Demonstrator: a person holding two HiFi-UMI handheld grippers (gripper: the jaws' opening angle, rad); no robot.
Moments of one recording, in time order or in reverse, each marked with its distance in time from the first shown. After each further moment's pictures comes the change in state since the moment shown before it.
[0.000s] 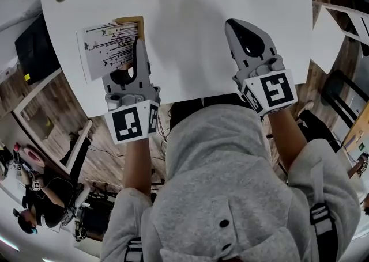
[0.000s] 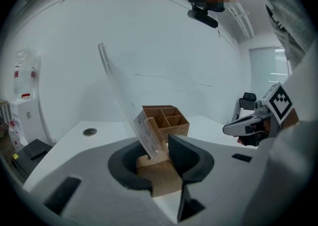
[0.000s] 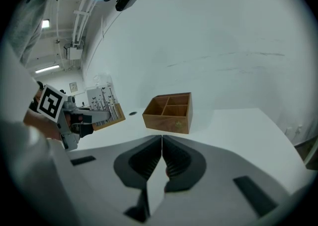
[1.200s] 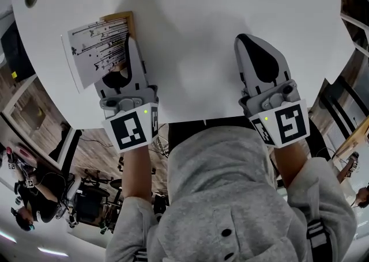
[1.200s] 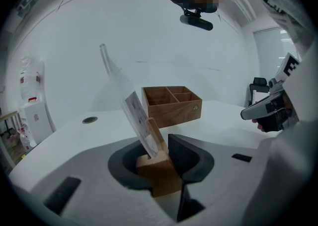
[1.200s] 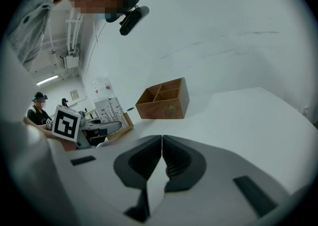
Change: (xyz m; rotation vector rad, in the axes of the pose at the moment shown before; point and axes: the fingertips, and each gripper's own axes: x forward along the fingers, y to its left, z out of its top) left arm -0.005 -0.007 0.012 -0.006 0.058 0.057; right arm -0.055 0.013 0.040 0.074 0.102 -0.017
